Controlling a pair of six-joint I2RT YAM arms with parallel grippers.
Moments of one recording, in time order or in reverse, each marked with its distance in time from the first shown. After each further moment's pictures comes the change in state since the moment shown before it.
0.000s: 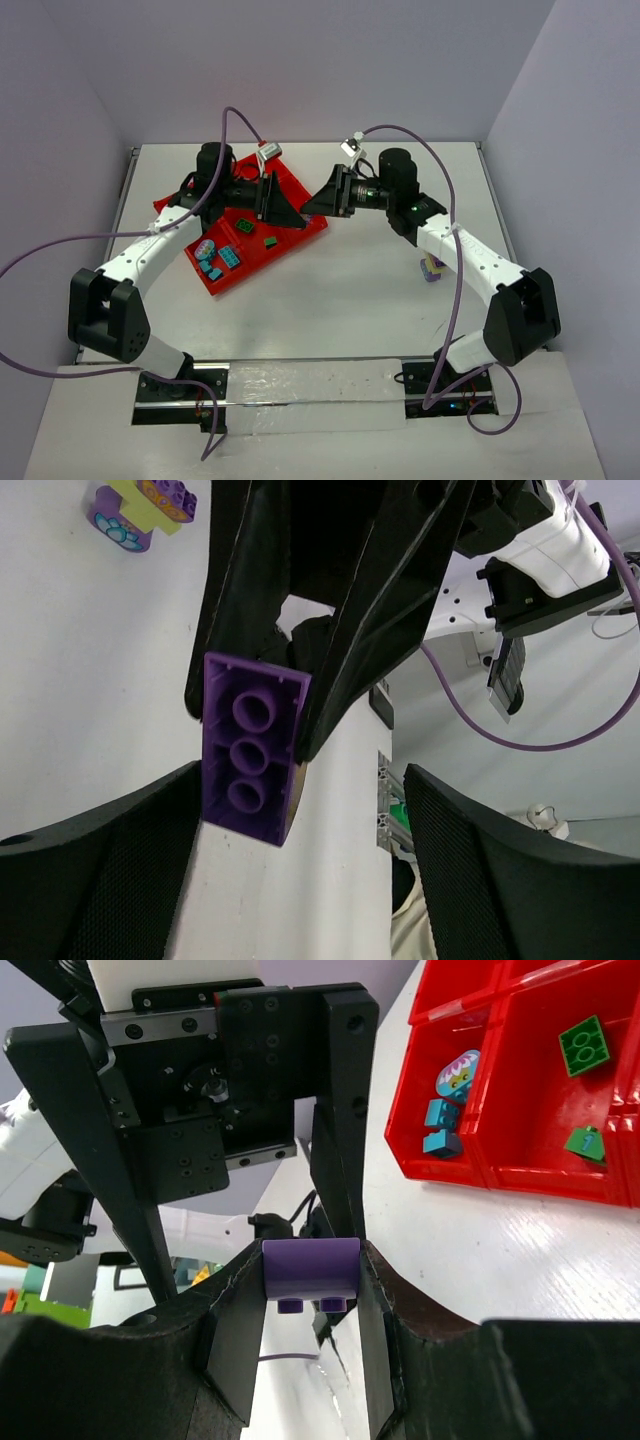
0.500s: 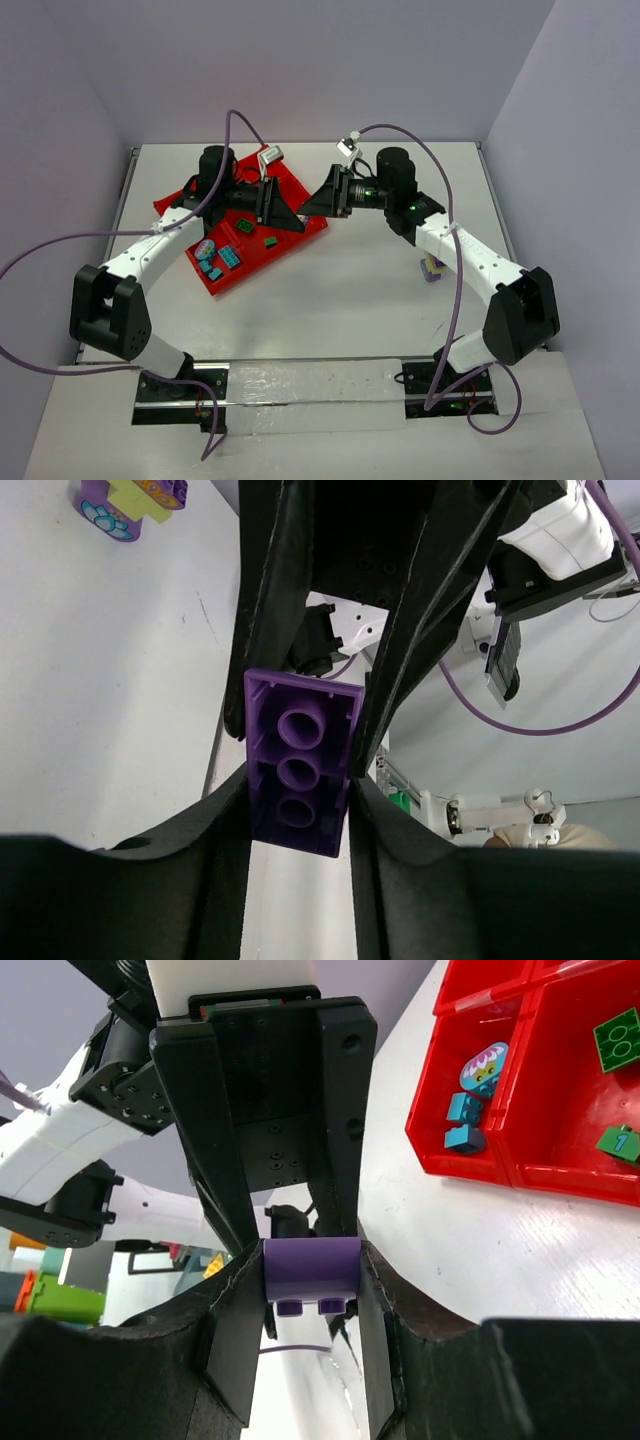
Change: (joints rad) left arm -0.002 0.013 -0.030 0.038 0.036 0.001; right arm 0.015 0.009 0.016 0.004 -0.024 0.017
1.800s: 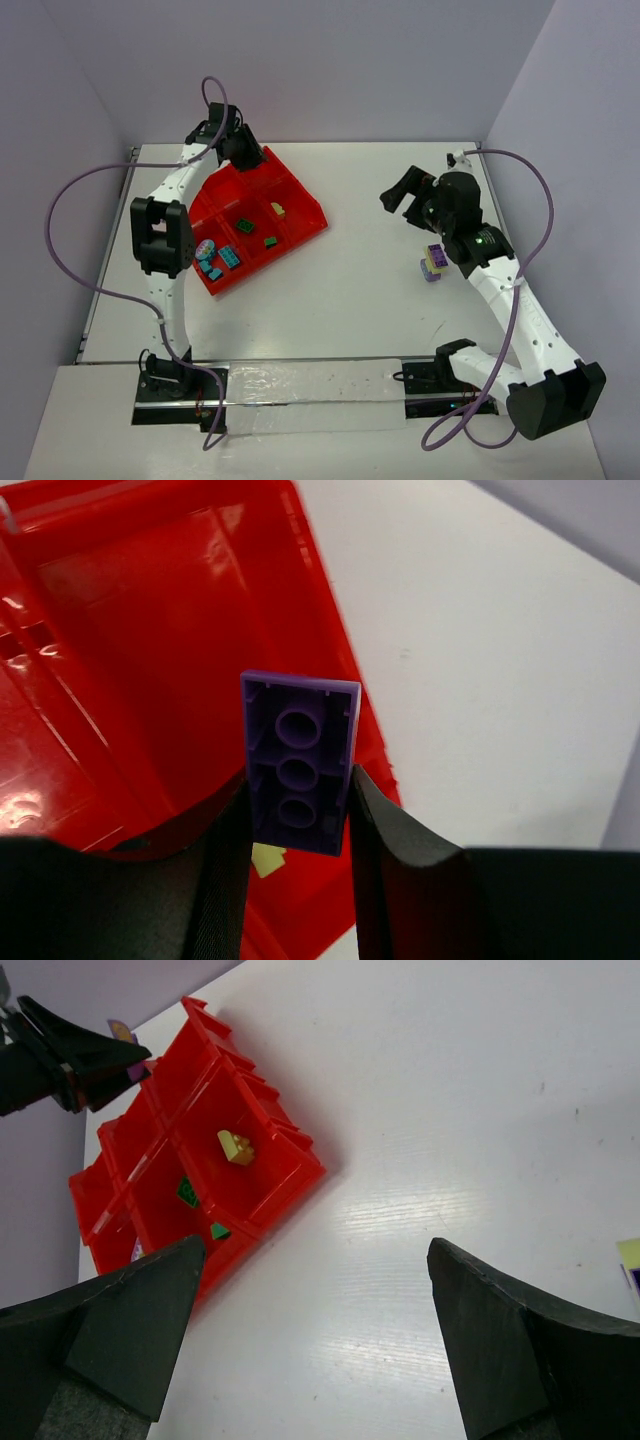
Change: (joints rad) left arm 0.170 0.682 0.847 -0.499 -1.099 -0.019; right arm -0.230 -0.413 -0.131 -0.515 0.822 -0.151
